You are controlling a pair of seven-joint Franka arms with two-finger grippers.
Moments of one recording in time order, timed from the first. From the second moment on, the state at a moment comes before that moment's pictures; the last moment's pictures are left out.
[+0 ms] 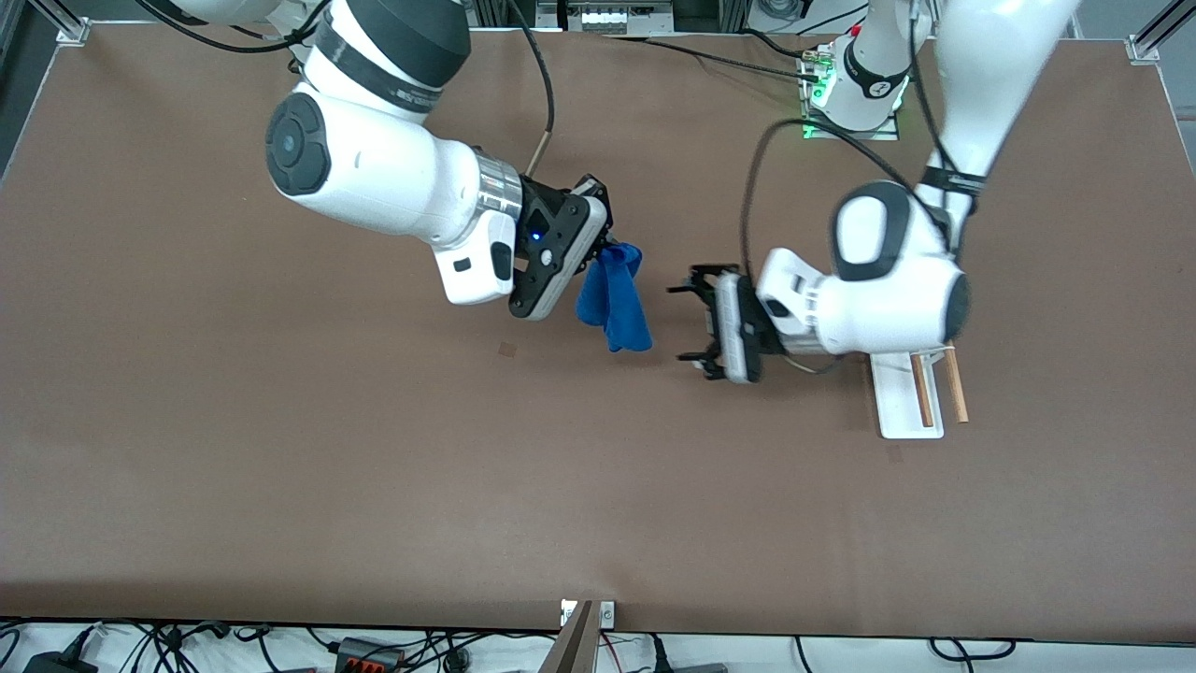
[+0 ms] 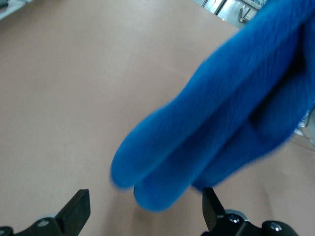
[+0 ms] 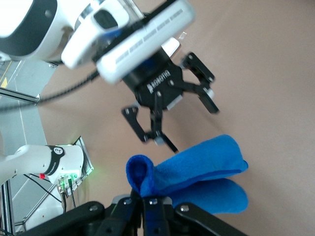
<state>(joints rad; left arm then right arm) -0.13 0.49 -0.35 -1.62 -0.78 2.14 1.24 0.19 0.67 0.67 -1.04 0.23 1.89 -0.14</state>
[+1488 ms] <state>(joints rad) -0.20 0.56 -0.35 -1.65 -0.78 2.33 1.36 0.21 0.68 0.67 -1.04 0.20 1.93 -0.14</state>
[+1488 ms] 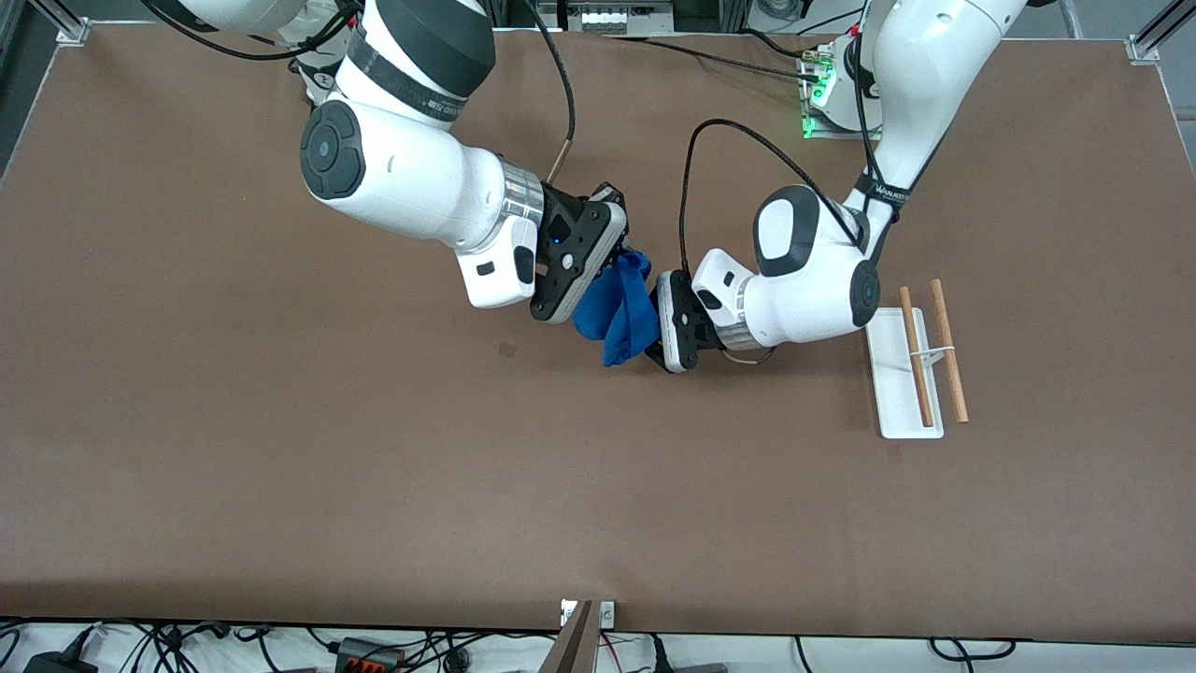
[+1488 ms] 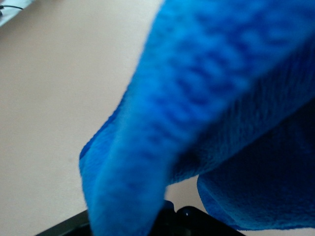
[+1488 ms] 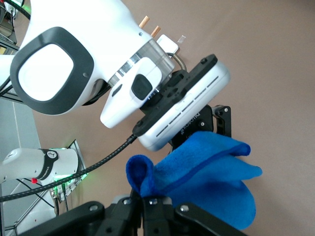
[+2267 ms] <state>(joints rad) -0.05 0.47 -0.32 -1.64 -0.60 2.13 1.35 0.07 0.68 0.65 -1.04 0.03 1.77 -0.14</state>
